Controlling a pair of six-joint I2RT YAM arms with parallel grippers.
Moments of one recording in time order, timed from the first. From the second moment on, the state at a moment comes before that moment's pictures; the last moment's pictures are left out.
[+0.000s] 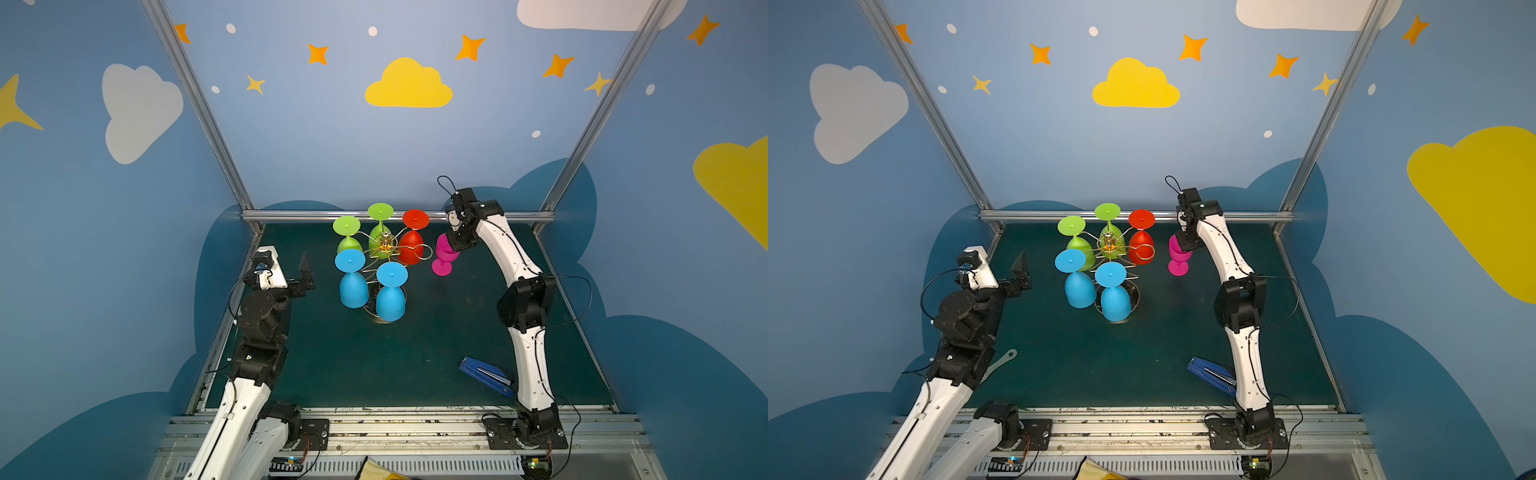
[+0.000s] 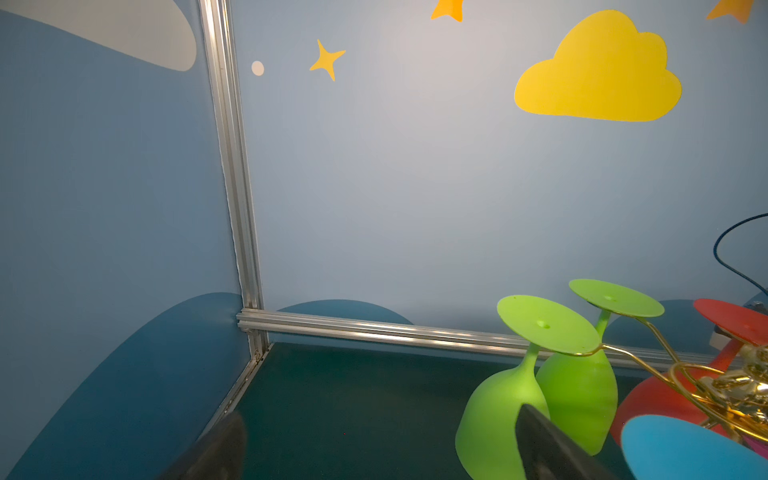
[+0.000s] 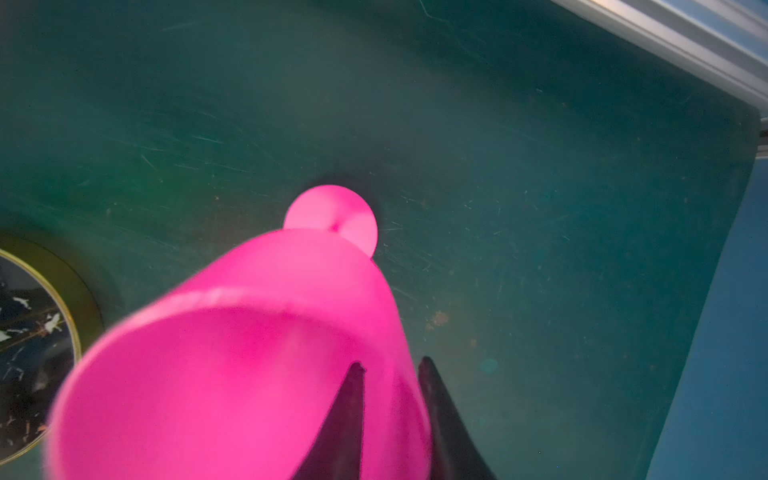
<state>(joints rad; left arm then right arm) -0.14 0.71 0.66 0.11 -0.24 -0.08 0.33 2.35 2.46 -1.29 0.14 -0.08</state>
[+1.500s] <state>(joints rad) -0.14 0.70 0.66 0.10 -0.24 -0.09 0.41 0.90 0.93 -0.36 -0.54 0.63</state>
